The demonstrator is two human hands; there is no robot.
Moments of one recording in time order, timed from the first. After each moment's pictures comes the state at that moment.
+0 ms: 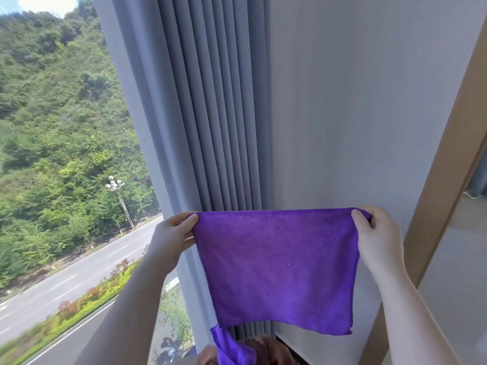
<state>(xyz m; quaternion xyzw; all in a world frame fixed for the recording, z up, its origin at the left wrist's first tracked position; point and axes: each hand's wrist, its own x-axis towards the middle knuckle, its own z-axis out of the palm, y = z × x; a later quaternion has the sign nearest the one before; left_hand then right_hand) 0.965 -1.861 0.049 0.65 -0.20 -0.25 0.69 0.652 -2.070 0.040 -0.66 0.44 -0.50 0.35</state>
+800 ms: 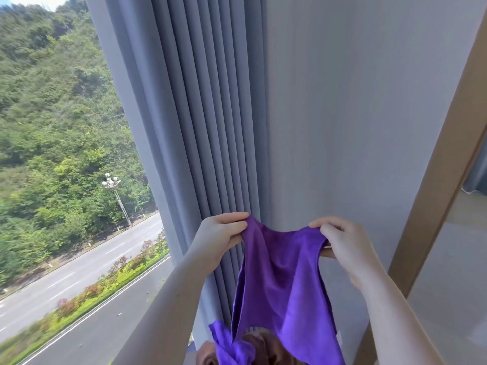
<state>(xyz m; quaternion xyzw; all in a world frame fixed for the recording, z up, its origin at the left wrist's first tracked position) 0.888 -1.904 0.056 0.61 -0.27 -0.34 0.66 0.676 -2.032 0.046 -0.64 0.40 -0.37 0.55</state>
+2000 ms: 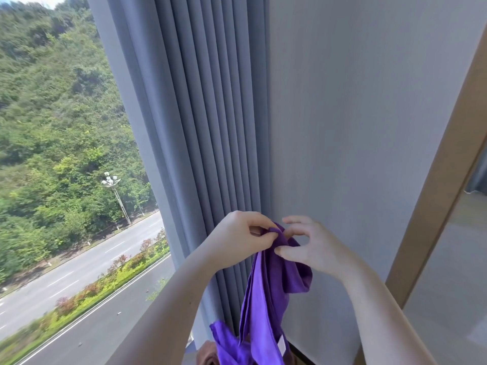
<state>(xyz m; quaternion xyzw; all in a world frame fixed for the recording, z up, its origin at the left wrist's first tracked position) 0.860 -1.895 0.087 0.69 -0.58 -0.17 0.40 0.700 -2.015 0.058 -0.84 0.28 -0.18 0.43</state>
